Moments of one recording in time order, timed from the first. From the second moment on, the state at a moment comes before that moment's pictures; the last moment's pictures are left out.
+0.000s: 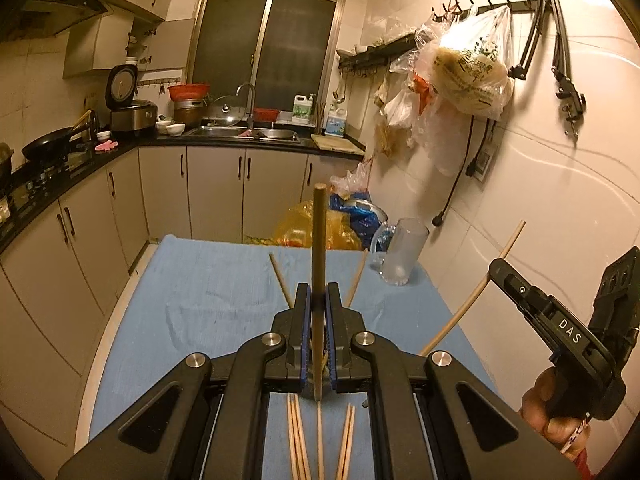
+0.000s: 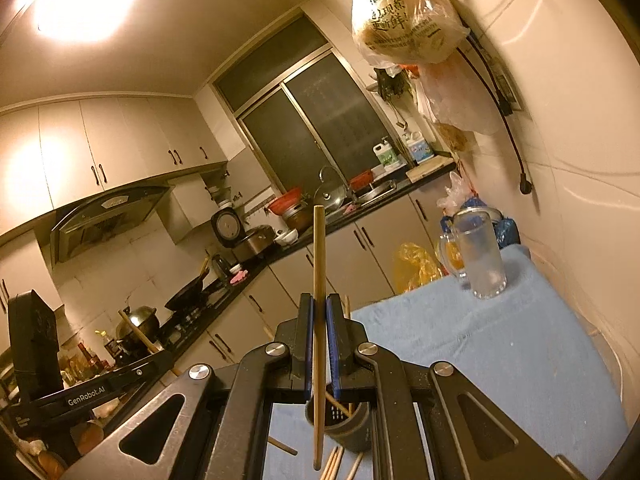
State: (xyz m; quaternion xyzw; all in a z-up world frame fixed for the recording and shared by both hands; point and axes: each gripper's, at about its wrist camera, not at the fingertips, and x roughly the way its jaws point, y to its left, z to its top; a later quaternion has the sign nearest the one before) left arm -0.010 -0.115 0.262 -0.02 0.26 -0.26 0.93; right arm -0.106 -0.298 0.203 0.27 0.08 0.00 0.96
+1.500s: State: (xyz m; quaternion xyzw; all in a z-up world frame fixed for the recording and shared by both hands) left arm 0.061 -0.130 0.190 -0.03 0.33 -0.26 0.91; right arm -0.013 -0.286 0.141 0.26 0.19 -0.02 0.95
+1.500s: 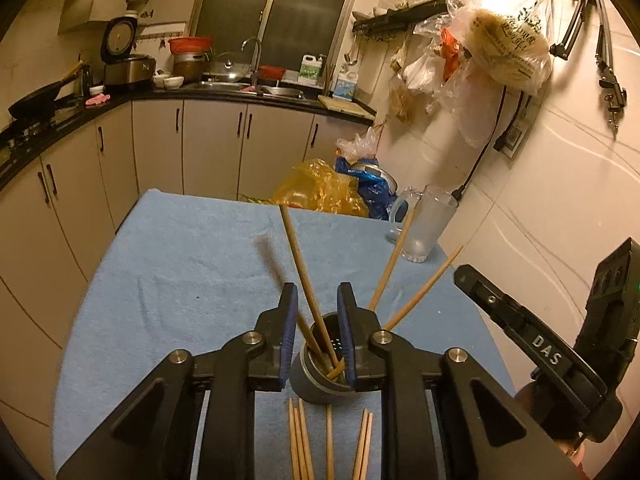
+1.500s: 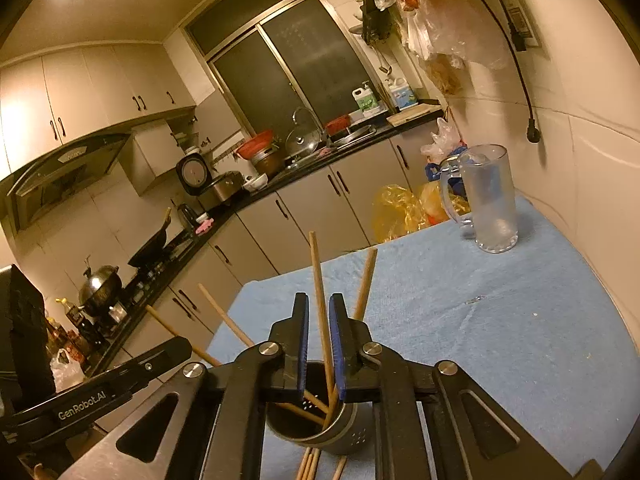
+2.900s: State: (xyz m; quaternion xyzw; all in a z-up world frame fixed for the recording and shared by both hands) left arm -0.031 -0.053 0.031 -0.04 0.38 -0.21 0.90; right arm -0.069 -0.193 -0.005 0.15 0.41 -0.06 0.90
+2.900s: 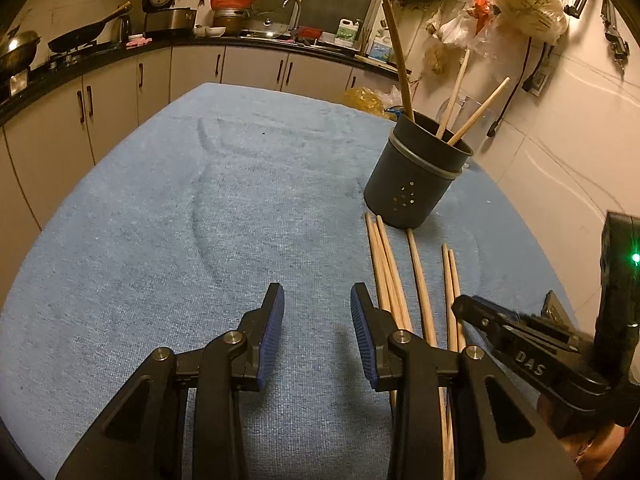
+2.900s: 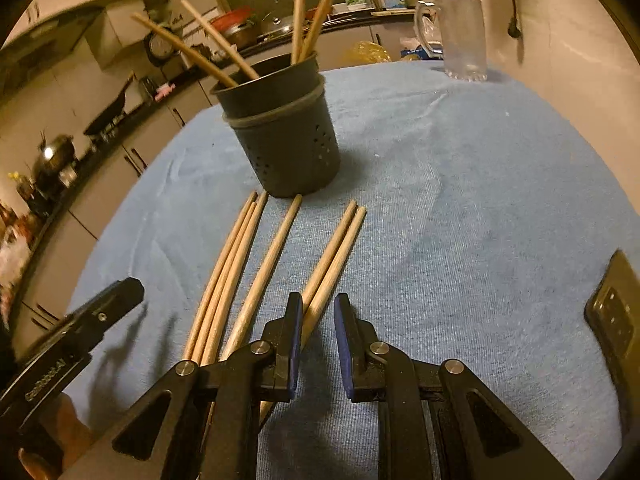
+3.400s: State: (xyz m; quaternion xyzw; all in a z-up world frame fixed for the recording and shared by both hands) left arm -0.028 -0.062 0.027 -0.04 0.43 -0.24 0.87; right arm -0.073 -0.225 -0.005 0.07 0.47 -0.05 0.88
